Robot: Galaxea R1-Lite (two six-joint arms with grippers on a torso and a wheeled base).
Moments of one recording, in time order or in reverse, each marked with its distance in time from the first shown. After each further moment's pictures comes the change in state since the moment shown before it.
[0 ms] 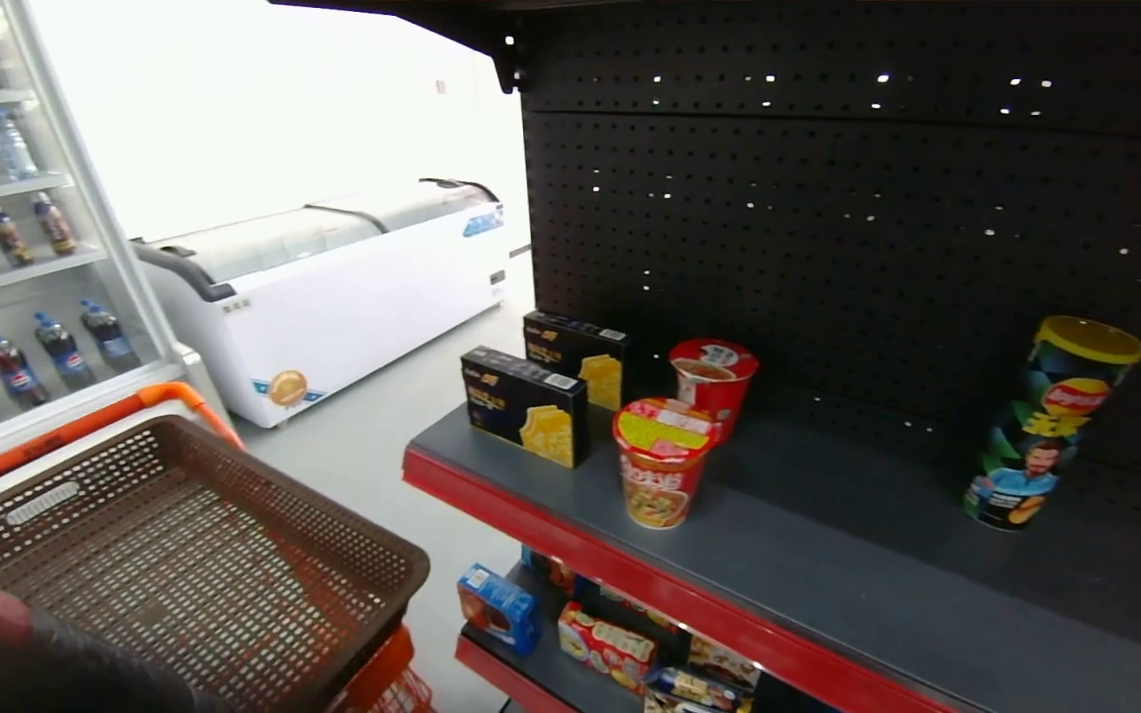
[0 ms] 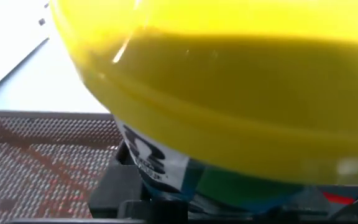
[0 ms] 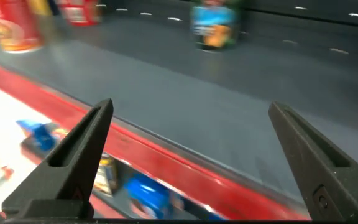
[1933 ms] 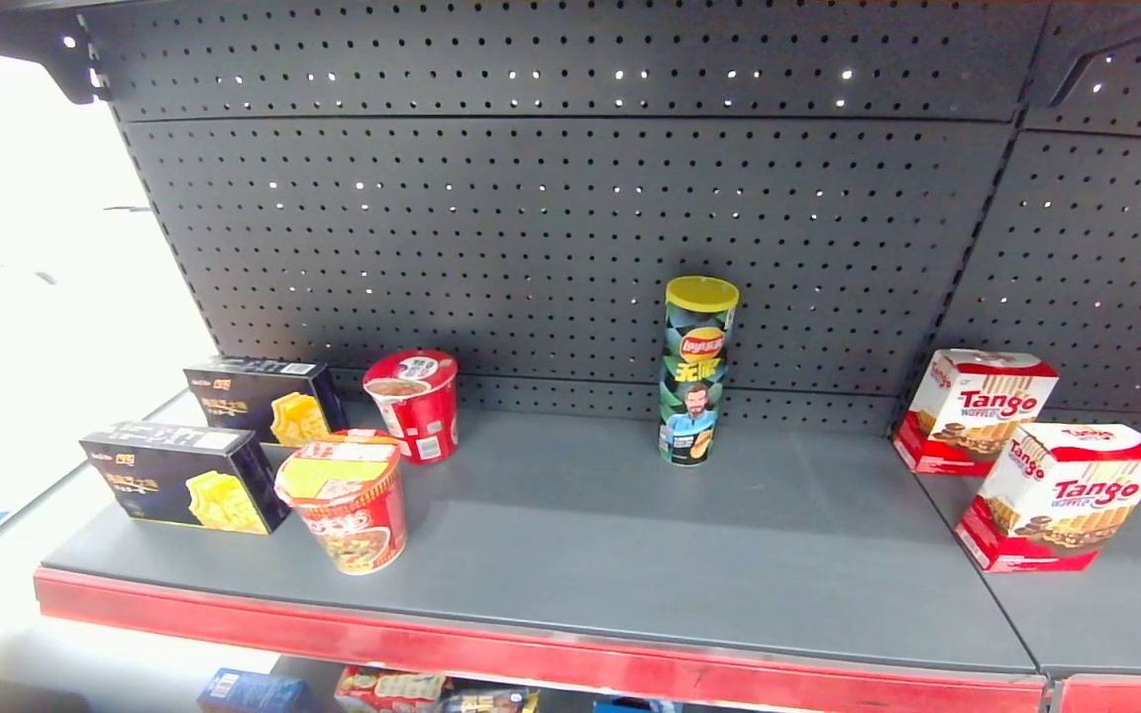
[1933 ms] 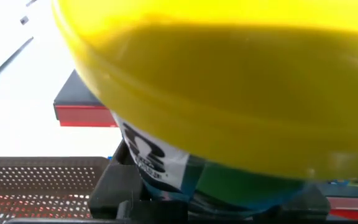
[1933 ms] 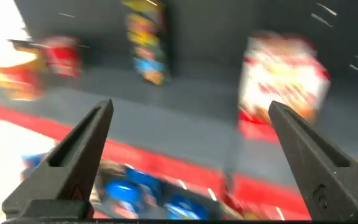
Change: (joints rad) left arm 0.191 -0.172 -0.013 0.219 0.201 -0.005; right arm 0.158 0.307 -0.344 -0.079 0.250 0.070
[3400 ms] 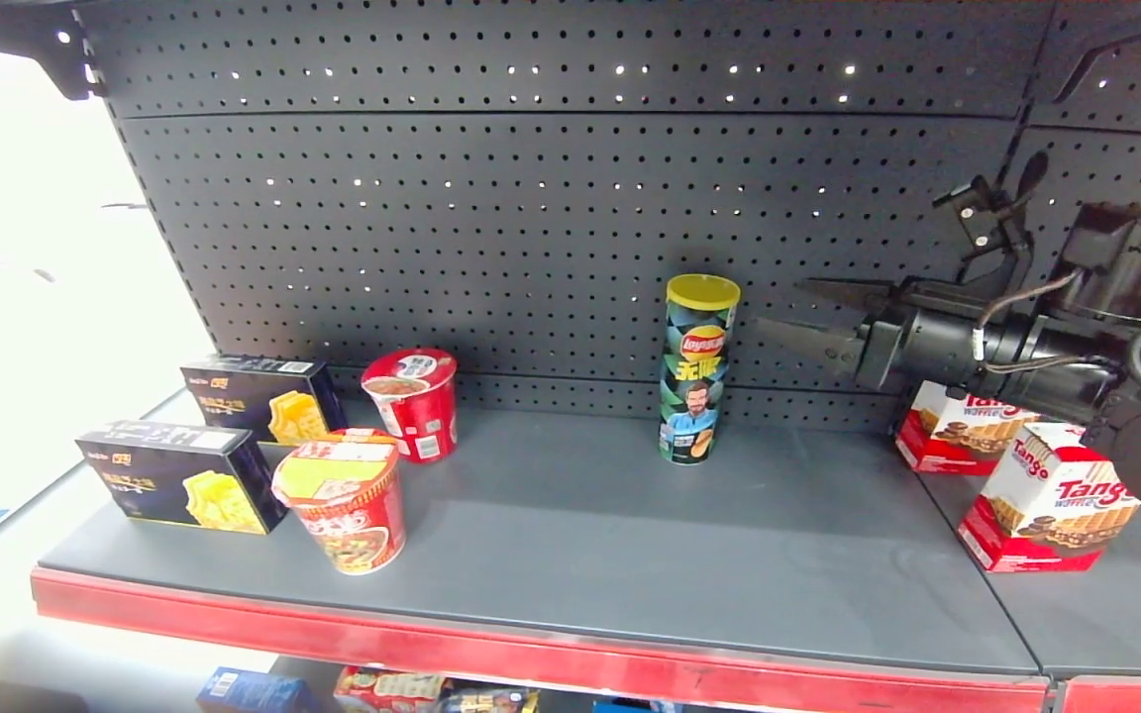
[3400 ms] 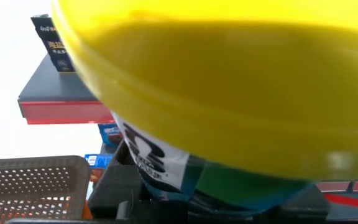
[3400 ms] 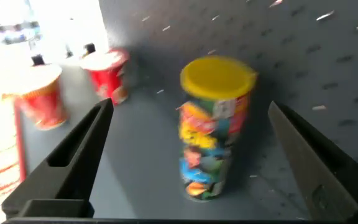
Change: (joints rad) left arm -0.011 -0.002 0.021 0.006 -0.079 -0.046; right arm 0.126 1.420 -0.631 -0.738 0.400 -0.111
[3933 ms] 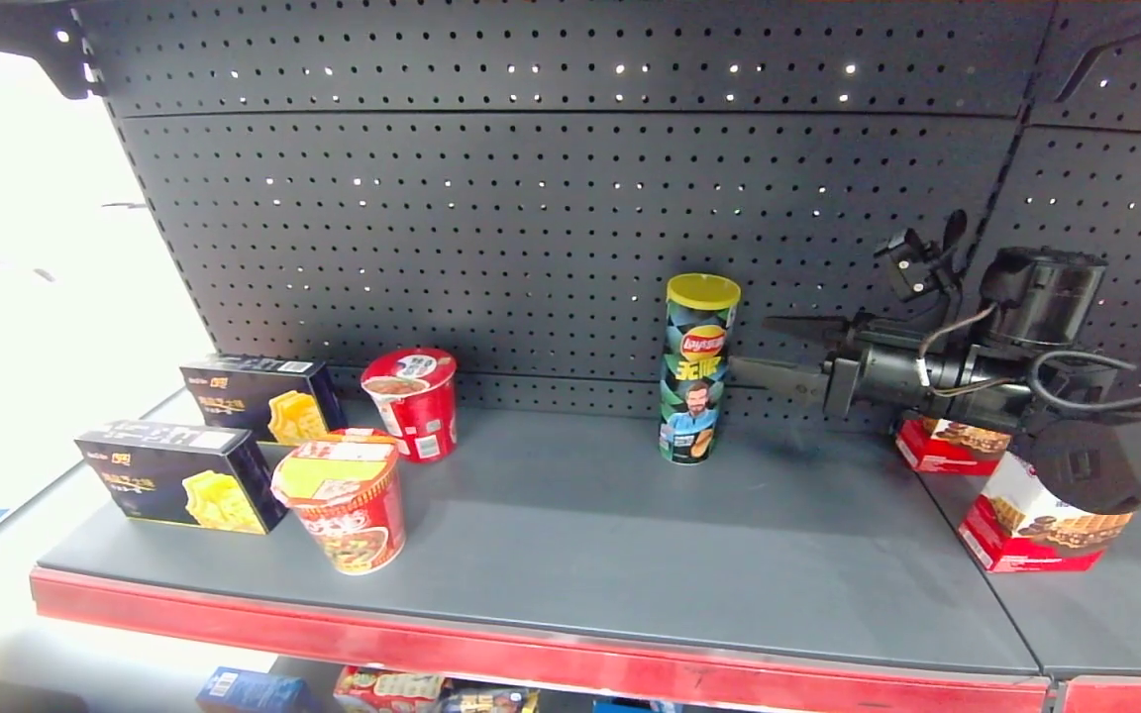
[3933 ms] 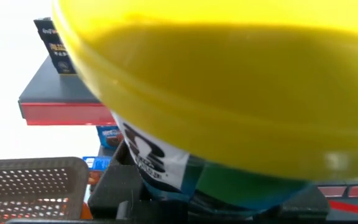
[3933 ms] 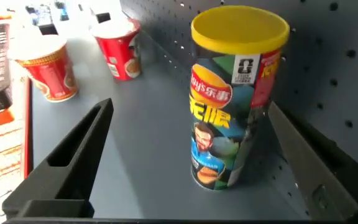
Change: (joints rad) left arm 0.002 -0.015 -0.006 0.002 0.000 -0.014; right arm -0.026 0.141 -0.051 -0.023 0.128 -0.016
